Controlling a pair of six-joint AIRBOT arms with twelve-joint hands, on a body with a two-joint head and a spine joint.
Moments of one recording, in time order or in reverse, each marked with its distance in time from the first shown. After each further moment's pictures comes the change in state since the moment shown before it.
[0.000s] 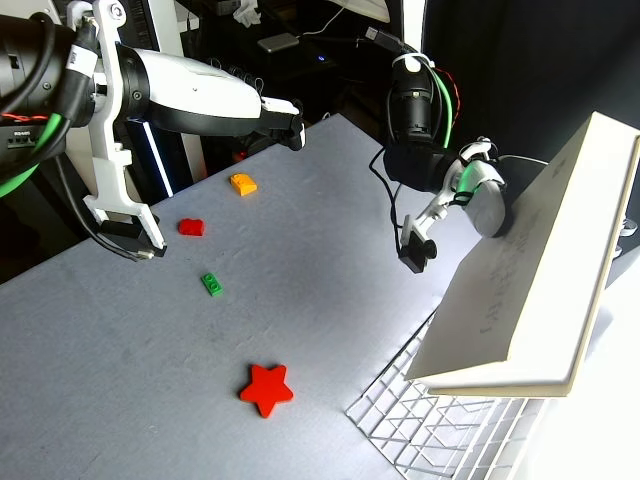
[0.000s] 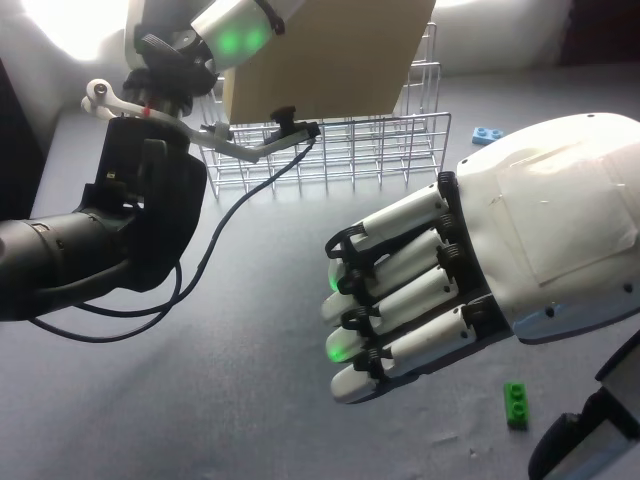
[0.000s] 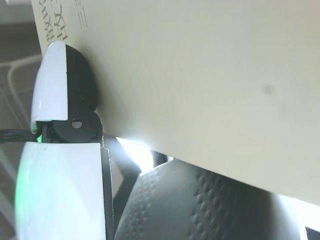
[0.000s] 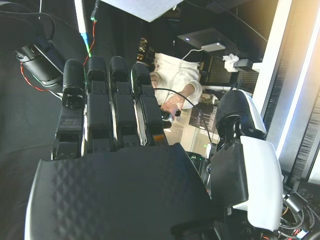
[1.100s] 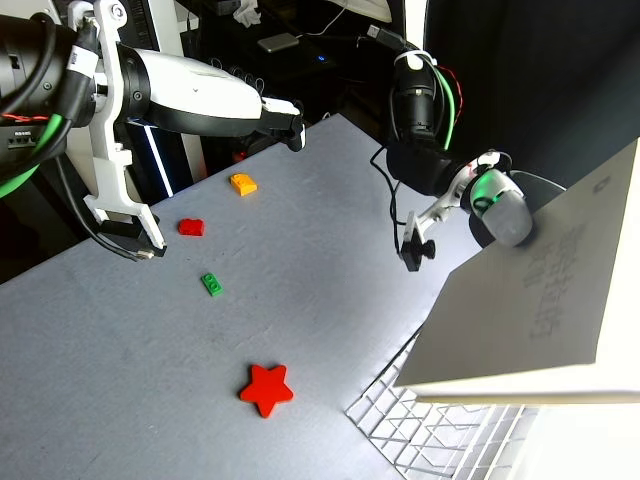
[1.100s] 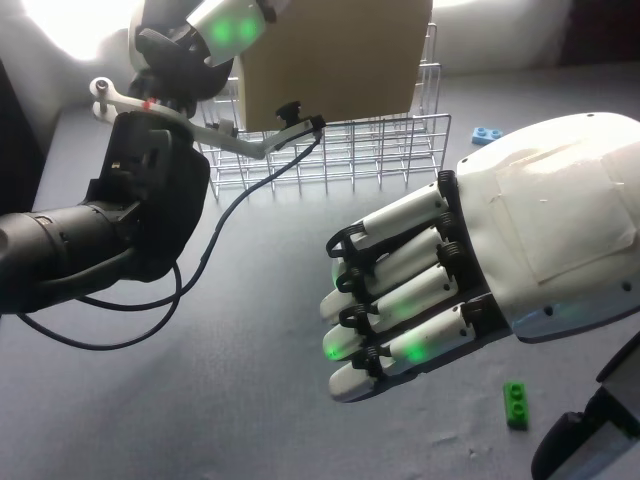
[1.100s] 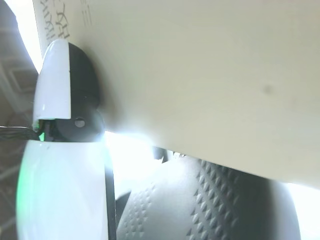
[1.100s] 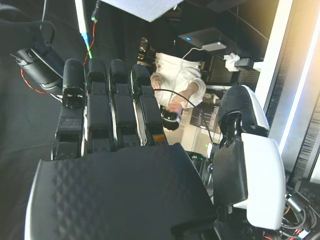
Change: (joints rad) left arm -0.015 -0.009 0.019 -0.075 0.125 -0.123; right arm 0.000 0.000 0.000 0.000 -0.004 0.007
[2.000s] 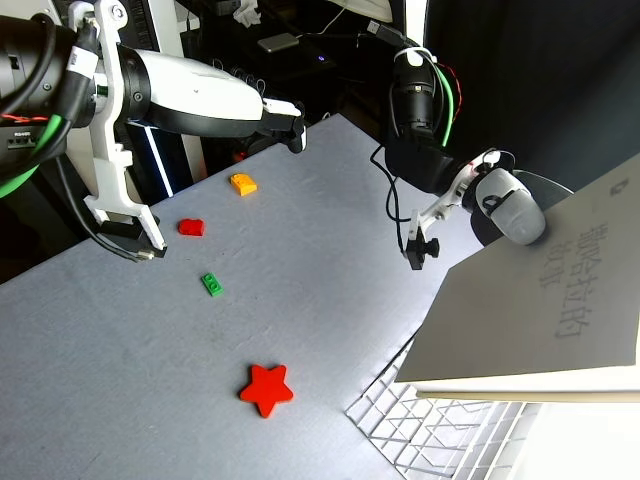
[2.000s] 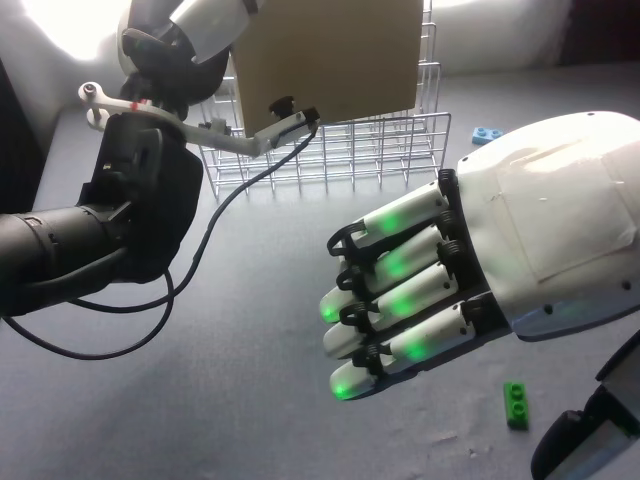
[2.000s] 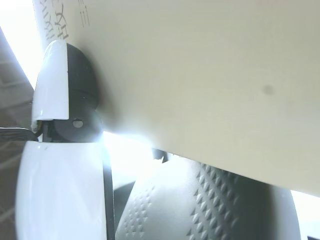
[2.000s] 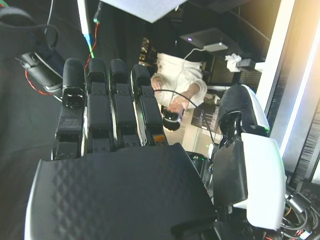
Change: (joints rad) left arm 0.000 0.029 -0.049 -0.063 0.027 -0.084; right arm 0.000 0.000 0.000 -0.001 -0.003 0.001
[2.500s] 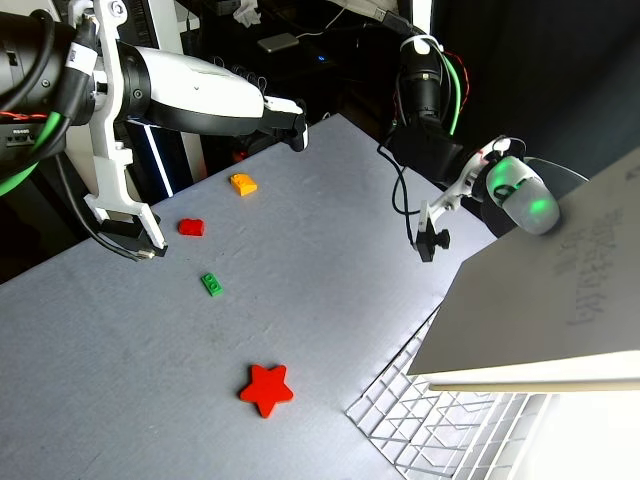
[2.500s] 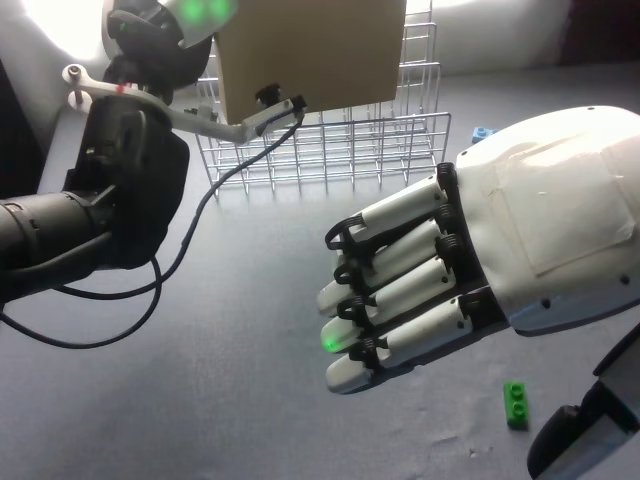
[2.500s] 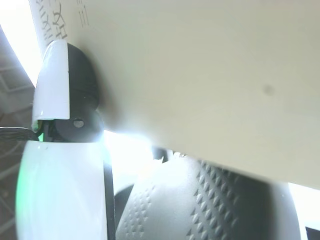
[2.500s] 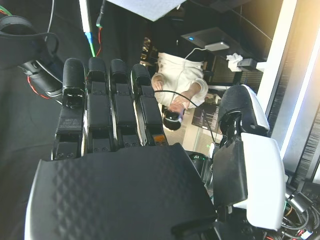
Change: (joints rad) left arm -0.022 0.030 -0.015 -0.024 0.013 0.091; right arm 0.003 0.000 0.000 0.002 -0.006 0.002
